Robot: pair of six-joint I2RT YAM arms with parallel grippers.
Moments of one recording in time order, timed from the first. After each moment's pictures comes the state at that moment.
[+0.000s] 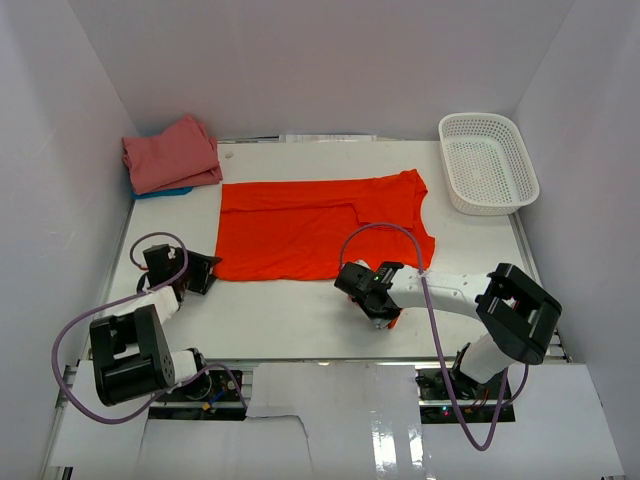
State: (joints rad) left arm 0.27 1.27 0.37 0.10 0.33 -1.03; right arm 1.03 1.54 0.85 -0.79 0.27 0.34
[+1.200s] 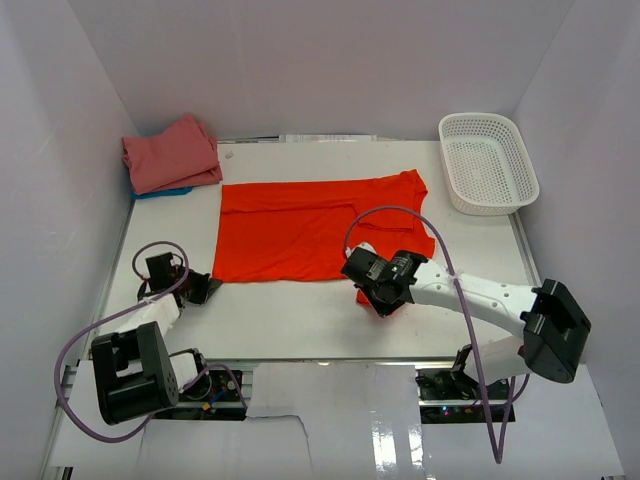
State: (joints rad) left arm 0.27 1.17 0.33 -0.06 0.31 -1.01; right arm 1.03 1.38 0.96 -0.93 0.30 0.34
